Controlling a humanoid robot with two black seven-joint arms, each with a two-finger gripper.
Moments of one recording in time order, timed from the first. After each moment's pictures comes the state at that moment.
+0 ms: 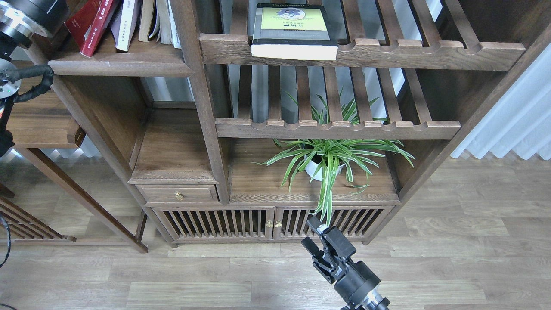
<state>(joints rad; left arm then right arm) -0.79 0.47 -1.20 -0.97 0.49 -0.49 -0.10 -0.17 -0.13 0.93 1.25 0.31 0.58 -0.14</state>
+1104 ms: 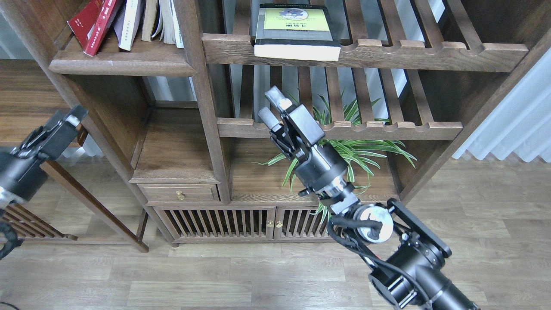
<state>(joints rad) 0.04 0.45 -1.56 -1.31 0.31 -0.49 0.08 0.35 0.01 0.97 1.38 0.18 0.21 0.01</state>
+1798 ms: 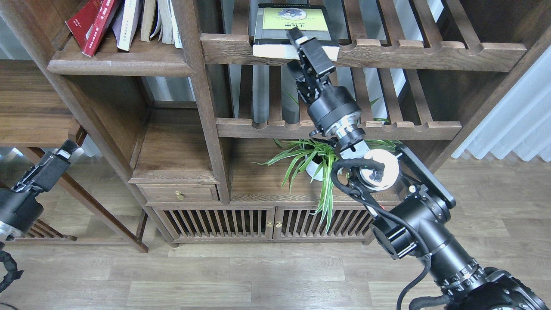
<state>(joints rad) 0.06 0.39 -1.57 -1.24 0.31 -0.49 0.08 0.49 0.01 1.09 1.35 0.19 0.08 0.13</state>
